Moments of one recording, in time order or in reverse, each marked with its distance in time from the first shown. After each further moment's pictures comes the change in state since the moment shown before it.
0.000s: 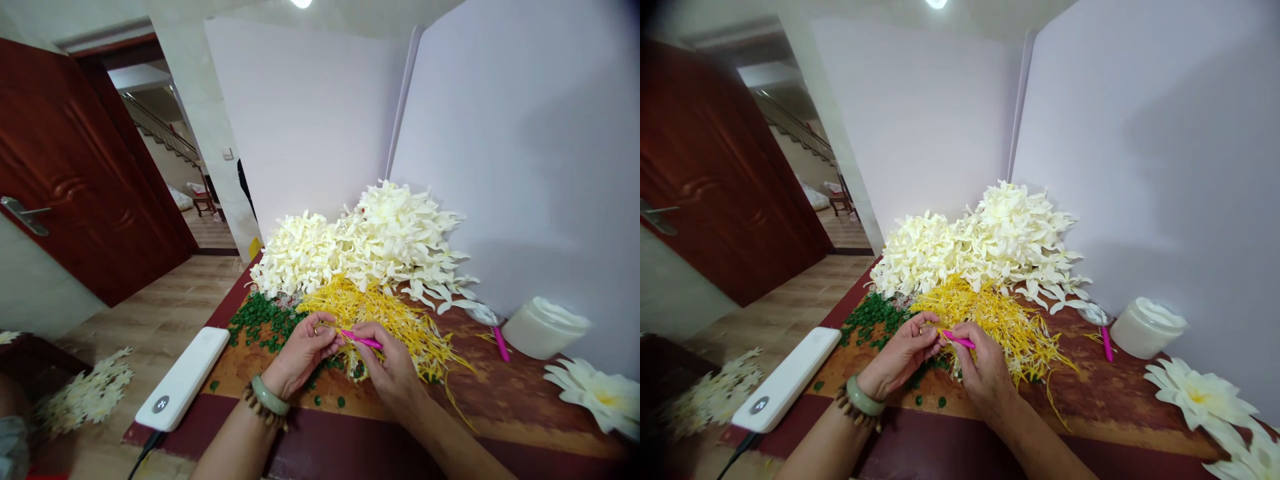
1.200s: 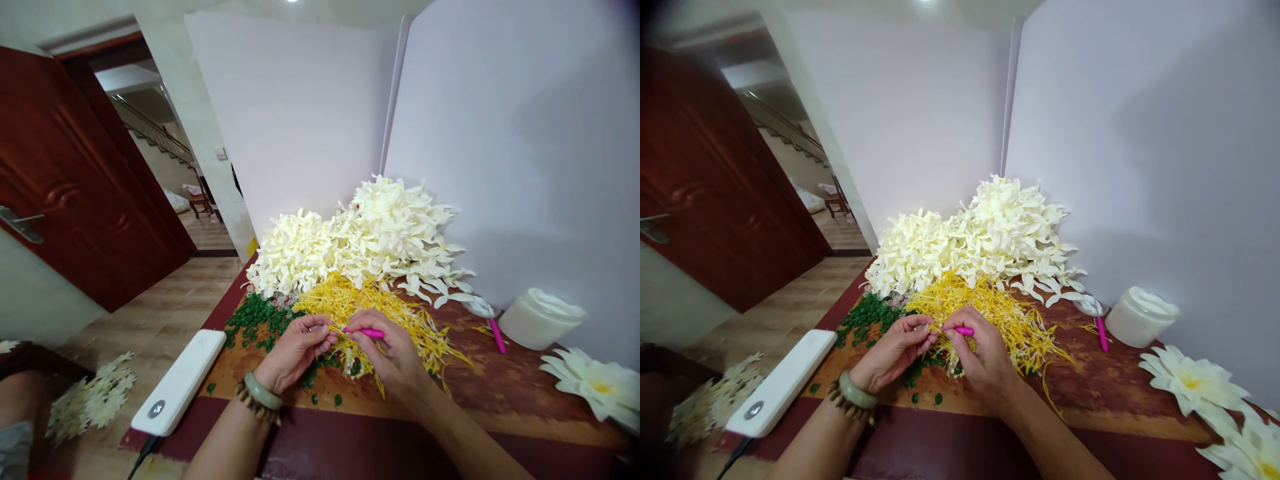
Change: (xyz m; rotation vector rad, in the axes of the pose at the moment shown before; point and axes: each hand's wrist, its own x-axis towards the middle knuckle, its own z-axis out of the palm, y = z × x) left_hand 0.001 0.007 -0.006 0.032 0.031 -0.066; right_hand 0.013 -0.012 -0.018 0.195 -0.076 0.070
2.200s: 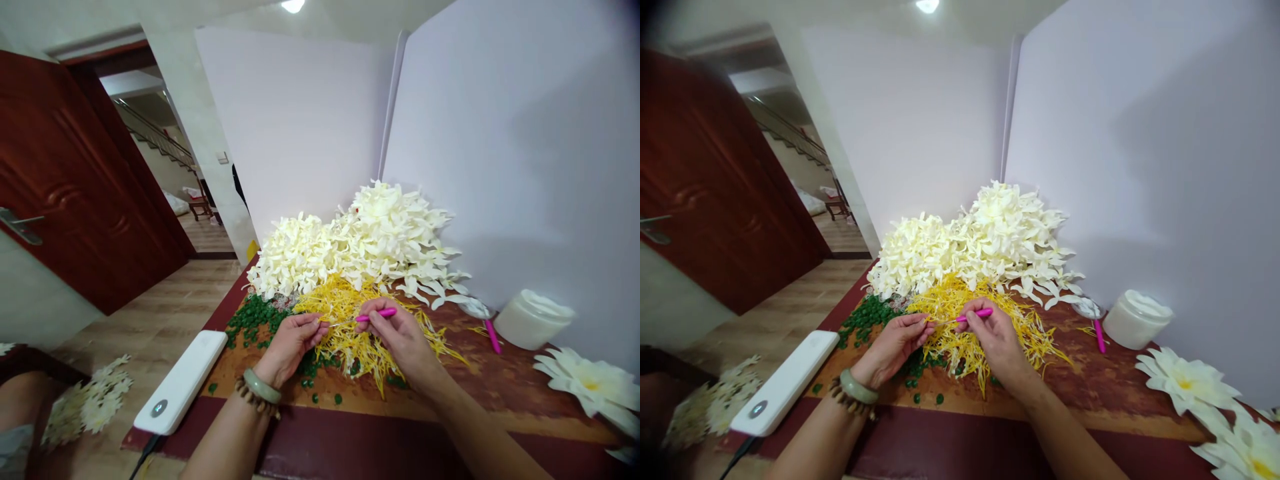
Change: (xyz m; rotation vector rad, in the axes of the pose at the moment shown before) left_hand 0.005 0.003 -0.004 0.041 0.217 0.039; right_hand 0.009 0.006 -0.009 0.468 0.092 0.272
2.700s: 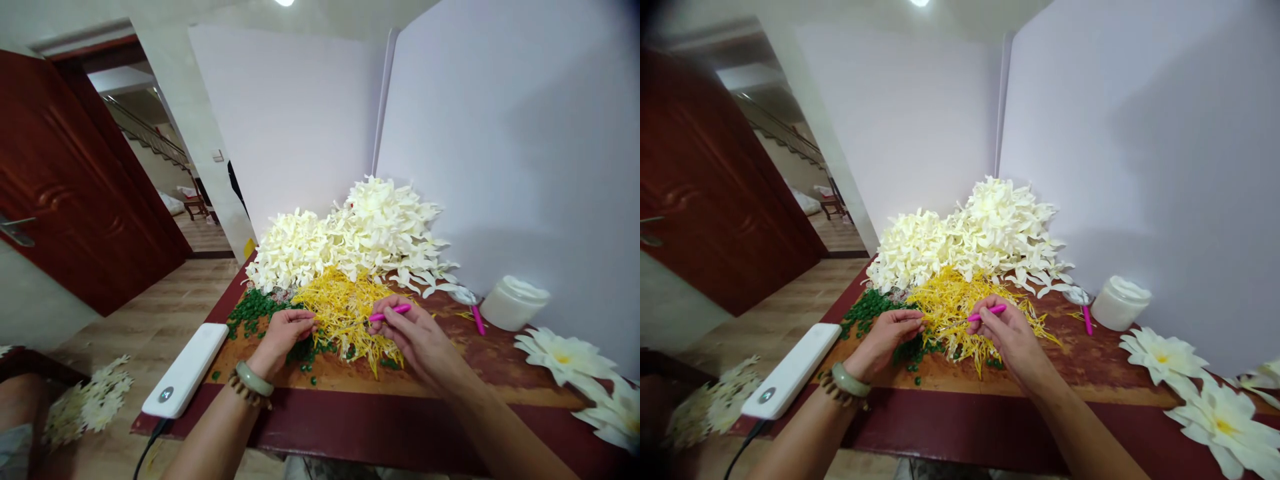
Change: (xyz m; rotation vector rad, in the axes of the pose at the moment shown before) left_hand -0.017 0.007 0.000 0.340 0.132 0.089; right_hand -0.027 -0.023 -0.009 0.216 0.051 0.162
